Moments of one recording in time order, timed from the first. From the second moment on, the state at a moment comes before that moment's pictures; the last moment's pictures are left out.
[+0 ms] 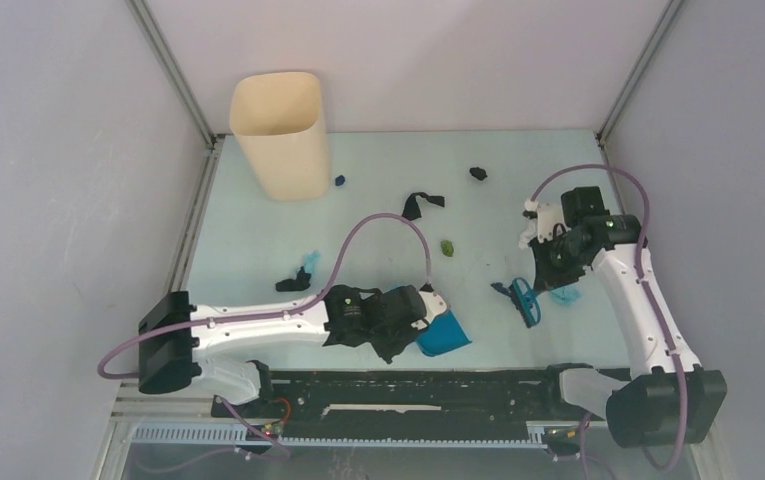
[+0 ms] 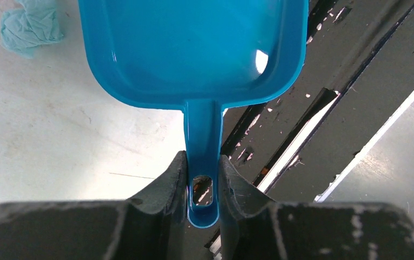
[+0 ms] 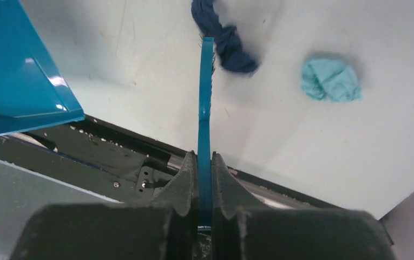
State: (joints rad) left arm -1.28 1.37 0.99 -0.68 -0.07 -0.24; right arm 0.04 1.15 1.07 -1.21 -0.20 -0.25
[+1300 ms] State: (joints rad) left arm -1.28 1.47 1.00 -0.70 0.03 -0.18; right arm -0.10 1.96 1.66 -0.92 0.18 -0.50
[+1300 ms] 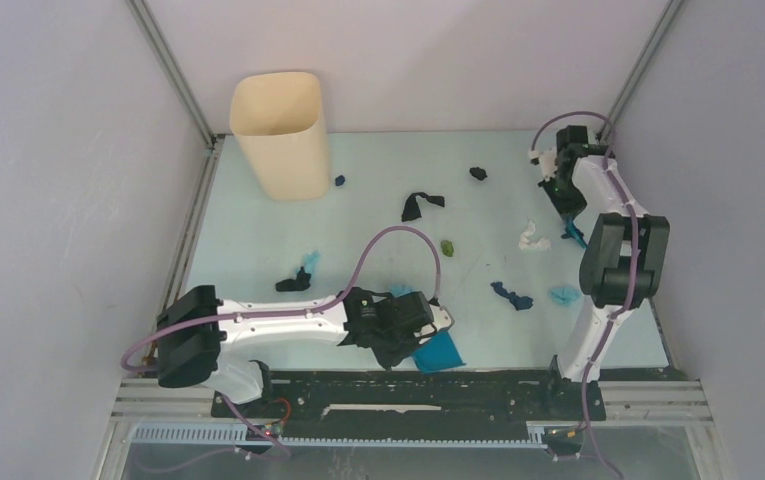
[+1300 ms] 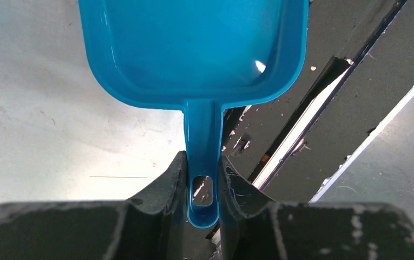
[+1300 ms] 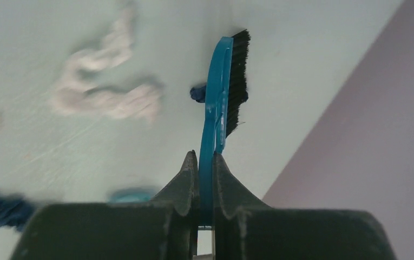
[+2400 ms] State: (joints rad) left arm -1.28 1.48 1.00 -0.72 0.05 -0.18; right arm -0.11 1.36 1.13 -1.13 -0.06 -0.32
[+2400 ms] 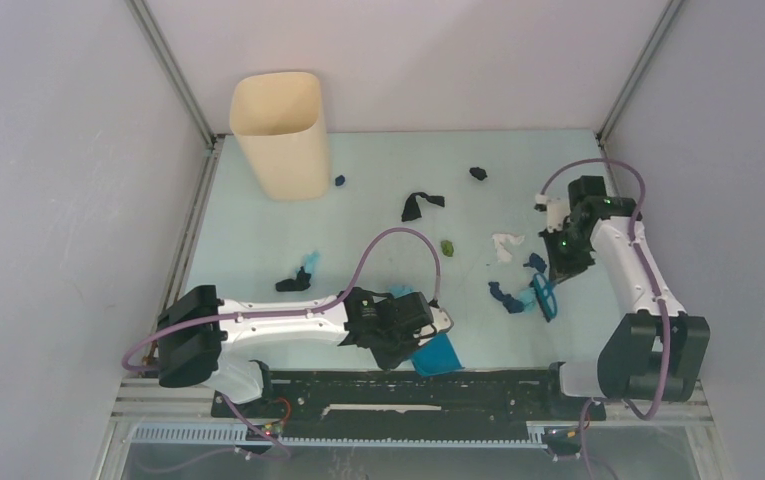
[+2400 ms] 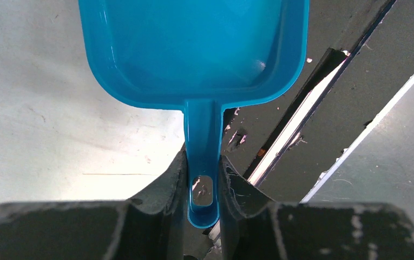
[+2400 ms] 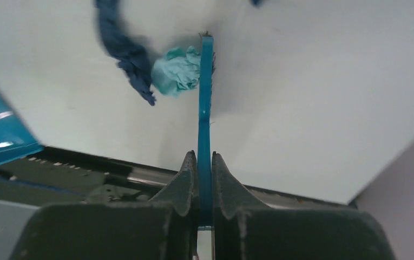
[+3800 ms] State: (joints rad) left arm -1.26 1.85 1.37 -0.80 0.07 -0.24; right arm 0.17 1.43 1.14 -0.94 0.06 -0.29
